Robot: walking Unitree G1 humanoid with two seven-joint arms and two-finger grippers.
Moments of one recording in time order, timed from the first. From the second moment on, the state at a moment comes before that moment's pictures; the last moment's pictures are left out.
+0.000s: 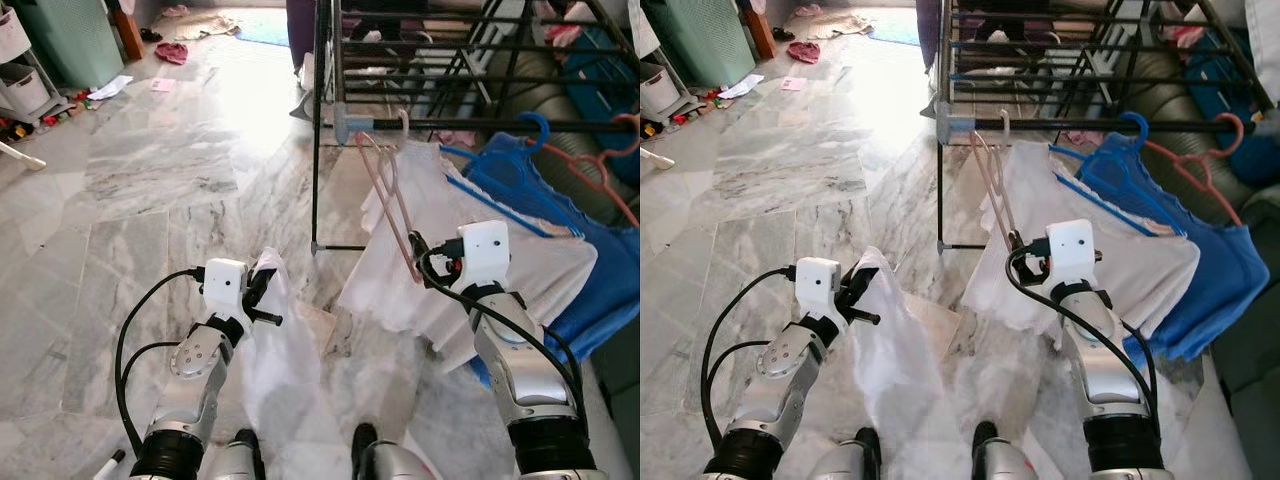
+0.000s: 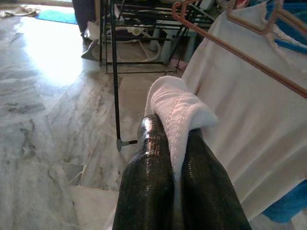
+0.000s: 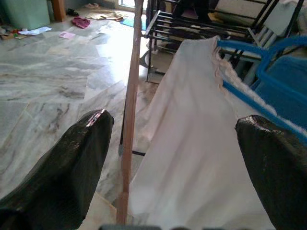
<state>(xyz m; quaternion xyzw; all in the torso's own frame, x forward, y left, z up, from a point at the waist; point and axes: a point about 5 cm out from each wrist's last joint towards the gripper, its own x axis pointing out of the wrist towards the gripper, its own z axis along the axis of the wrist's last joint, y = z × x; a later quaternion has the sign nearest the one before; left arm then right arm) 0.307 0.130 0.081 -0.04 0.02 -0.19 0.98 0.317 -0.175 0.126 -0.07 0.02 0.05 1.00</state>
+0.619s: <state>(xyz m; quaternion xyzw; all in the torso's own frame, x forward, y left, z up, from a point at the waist) 0.310 0.119 0.090 -0.04 0.01 -0.21 0.98 0.311 -0.181 0.122 -0.08 0.03 0.04 1.00</state>
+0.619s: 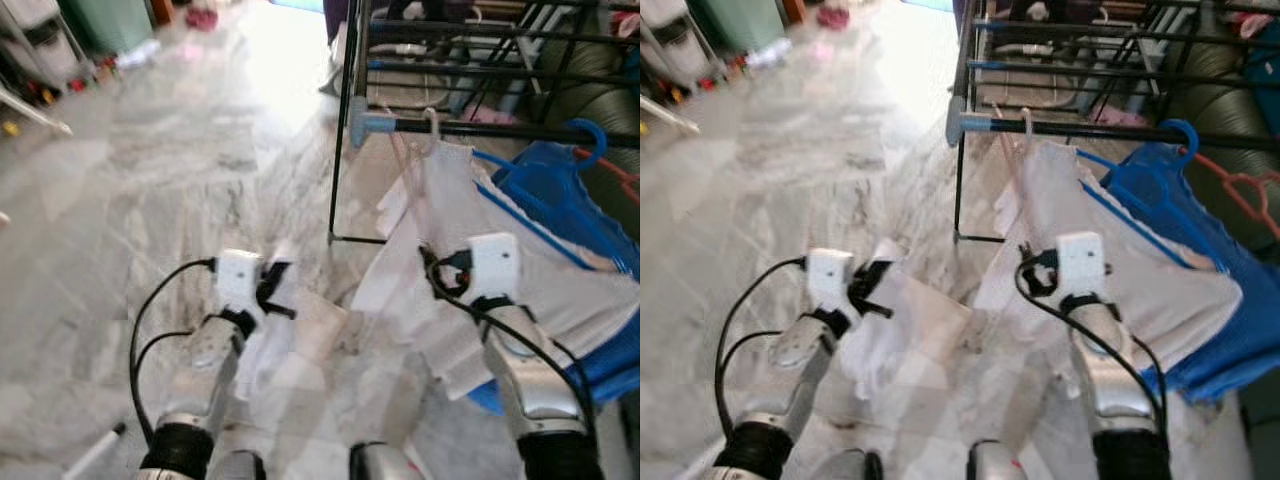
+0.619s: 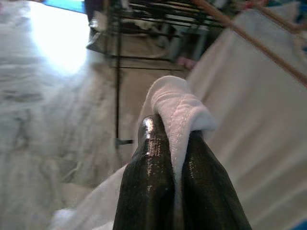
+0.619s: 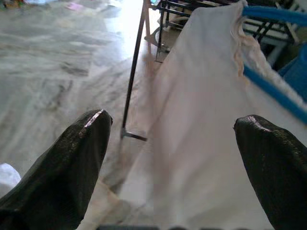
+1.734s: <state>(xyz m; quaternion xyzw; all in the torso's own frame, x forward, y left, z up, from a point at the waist) 0.306 0.132 0.082 -0.04 0.02 -0.18 0.98 0.313 -0.171 0.141 -0.09 -0.03 0.08 0.99</state>
